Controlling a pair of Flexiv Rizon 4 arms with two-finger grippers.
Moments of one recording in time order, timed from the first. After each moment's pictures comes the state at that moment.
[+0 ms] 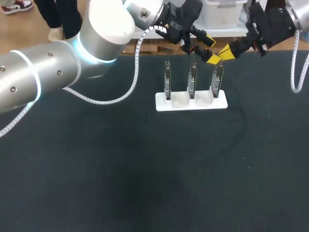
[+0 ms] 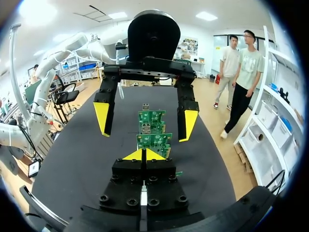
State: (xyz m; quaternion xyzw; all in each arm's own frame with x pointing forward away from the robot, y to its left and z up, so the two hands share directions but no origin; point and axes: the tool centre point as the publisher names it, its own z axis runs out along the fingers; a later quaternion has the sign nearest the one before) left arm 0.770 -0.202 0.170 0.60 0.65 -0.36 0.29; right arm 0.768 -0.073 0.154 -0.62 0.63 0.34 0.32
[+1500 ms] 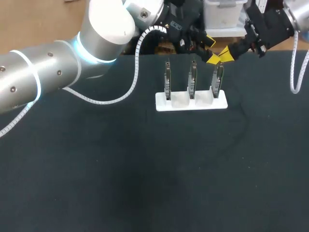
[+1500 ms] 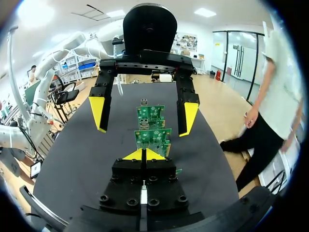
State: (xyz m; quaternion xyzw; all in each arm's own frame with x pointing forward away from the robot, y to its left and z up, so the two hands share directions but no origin) left arm 0.770 -0.202 0.170 0.60 0.65 -0.36 0.29; right arm 0.768 -0.074 0.144 -0.62 0.64 0.34 0.31
